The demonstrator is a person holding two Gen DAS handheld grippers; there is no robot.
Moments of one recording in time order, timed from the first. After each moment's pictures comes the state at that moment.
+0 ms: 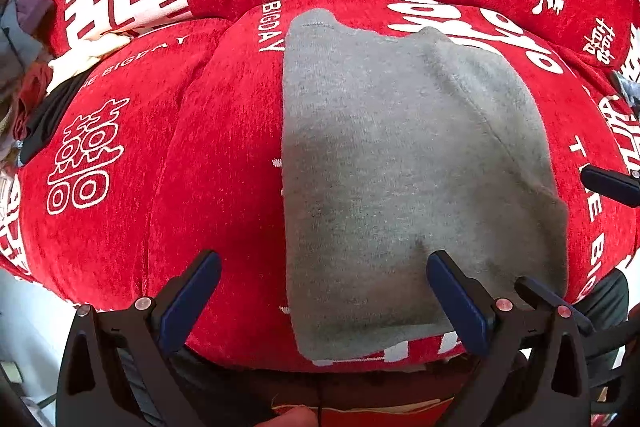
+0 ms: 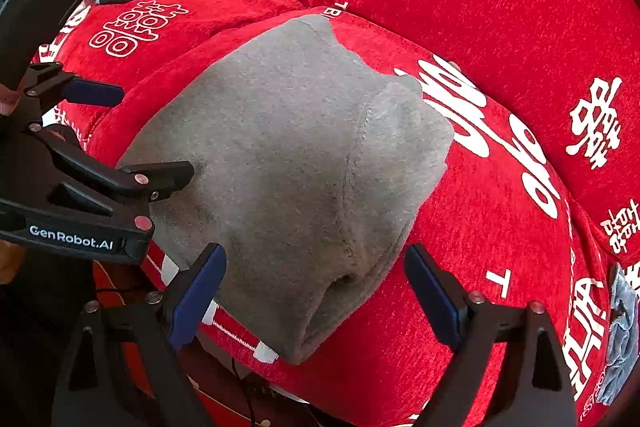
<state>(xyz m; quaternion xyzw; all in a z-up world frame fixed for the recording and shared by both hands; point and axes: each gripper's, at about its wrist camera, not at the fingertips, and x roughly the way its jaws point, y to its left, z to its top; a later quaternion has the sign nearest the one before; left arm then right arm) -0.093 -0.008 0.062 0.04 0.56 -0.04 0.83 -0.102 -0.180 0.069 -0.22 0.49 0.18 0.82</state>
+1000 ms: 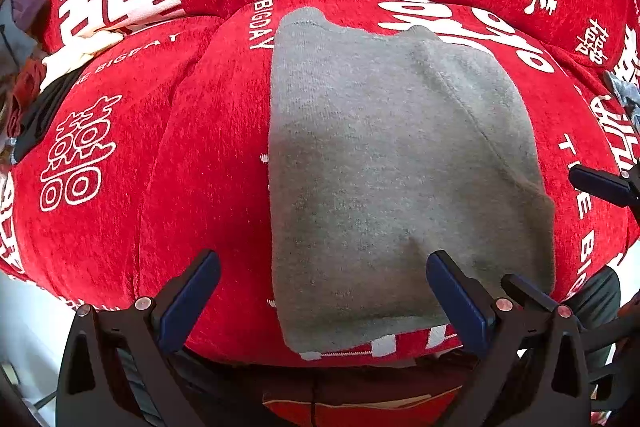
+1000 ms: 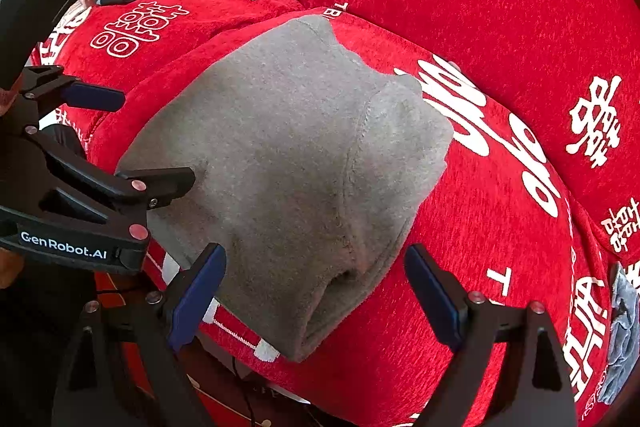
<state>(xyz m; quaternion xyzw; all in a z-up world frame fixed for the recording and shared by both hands) -0.096 -0.013 0.064 0.03 0.57 -0.05 0.82 -0.106 -0.179 0.068 -0.22 0.49 0.18 0.82</state>
